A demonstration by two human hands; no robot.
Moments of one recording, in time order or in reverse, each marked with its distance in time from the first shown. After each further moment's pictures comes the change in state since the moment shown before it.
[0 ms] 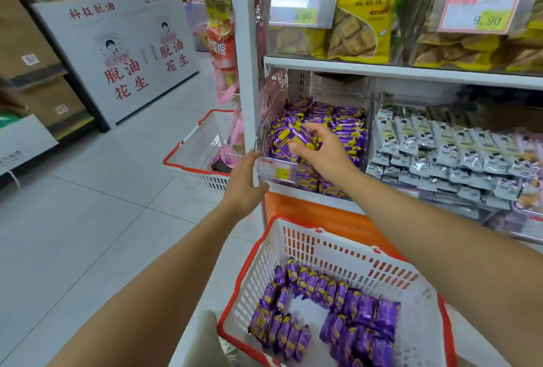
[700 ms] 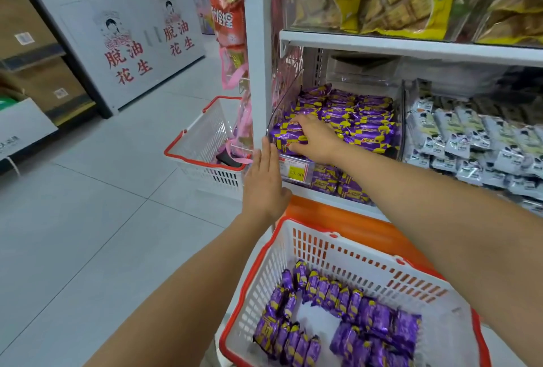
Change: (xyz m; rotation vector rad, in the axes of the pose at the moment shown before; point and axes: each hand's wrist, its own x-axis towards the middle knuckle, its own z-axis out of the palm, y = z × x) left_hand 0.038 -0.029 0.046 0.456 0.016 0.062; right_hand 0.091 0.036 0.039 -0.784 -0.258 -0.085
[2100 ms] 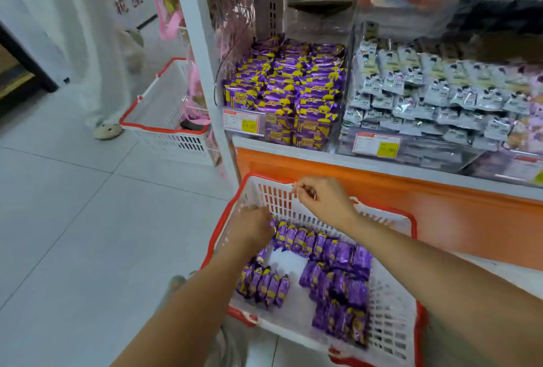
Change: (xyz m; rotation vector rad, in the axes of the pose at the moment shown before) left_hand -0.111 0.009 0.092 0.077 -0.466 -0.025; right_hand -0.203 0.062 0.081 0.308 0.072 0.077
